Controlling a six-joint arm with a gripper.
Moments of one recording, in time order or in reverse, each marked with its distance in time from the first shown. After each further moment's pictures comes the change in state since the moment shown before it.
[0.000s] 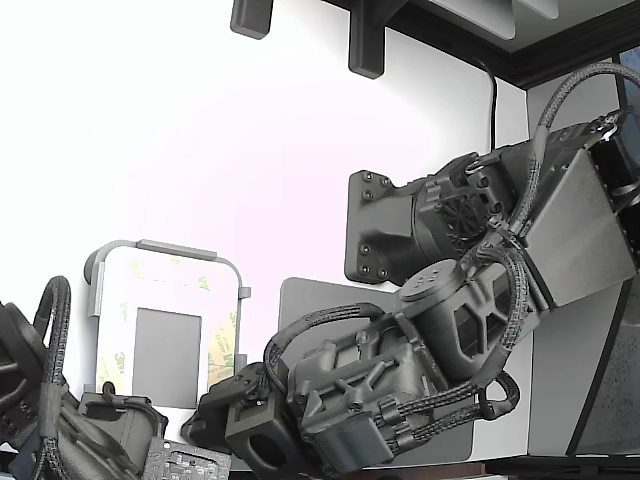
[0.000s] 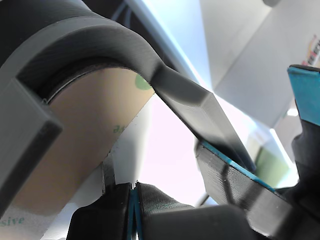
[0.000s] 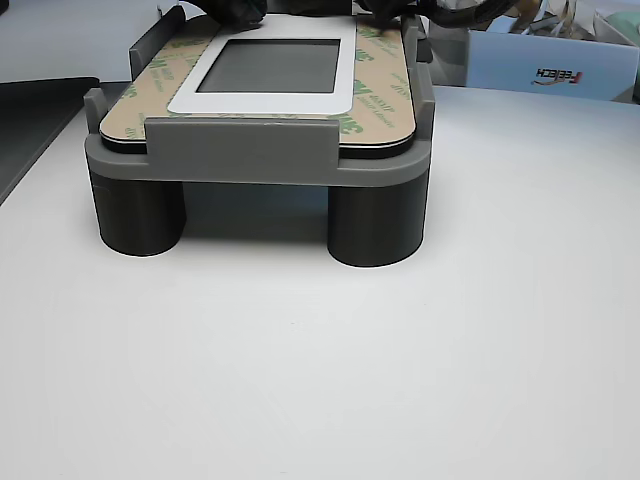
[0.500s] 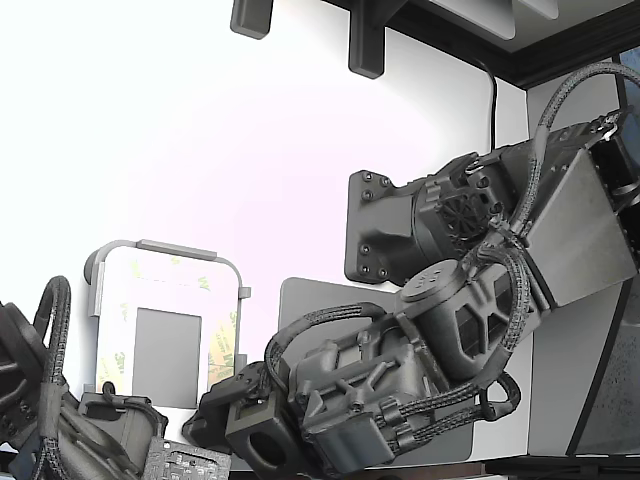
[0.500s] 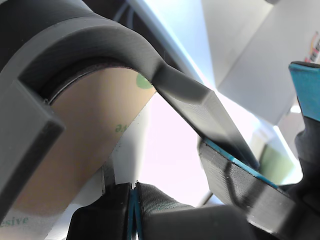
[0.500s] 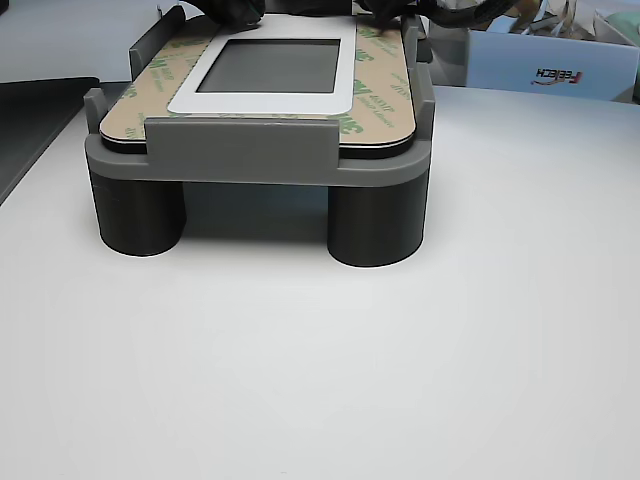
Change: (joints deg) arm 0.2 0.3 0.0 0.4 0.4 1.3
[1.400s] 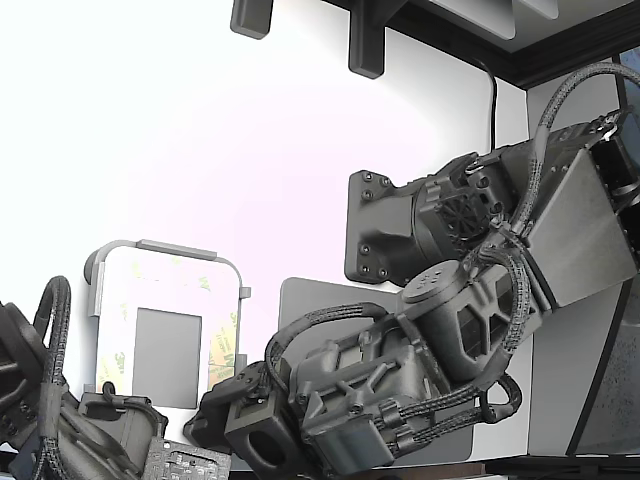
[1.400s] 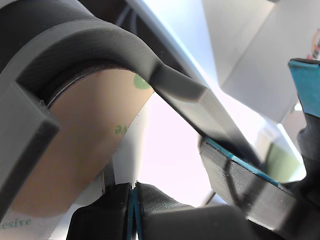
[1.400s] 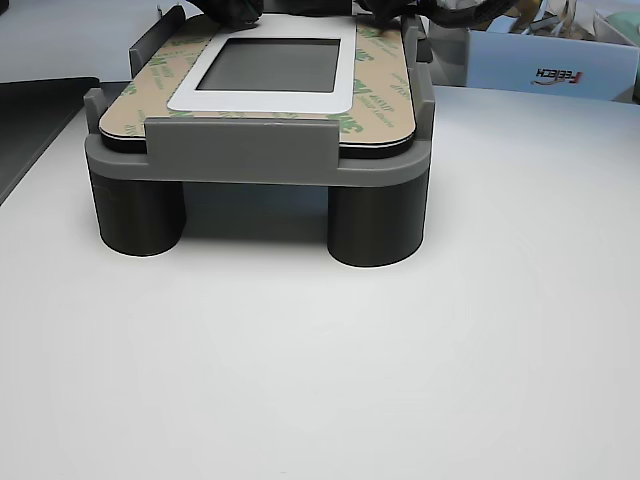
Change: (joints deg) arm 0.0 0.0 -0.9 1.3 -0.1 1.6
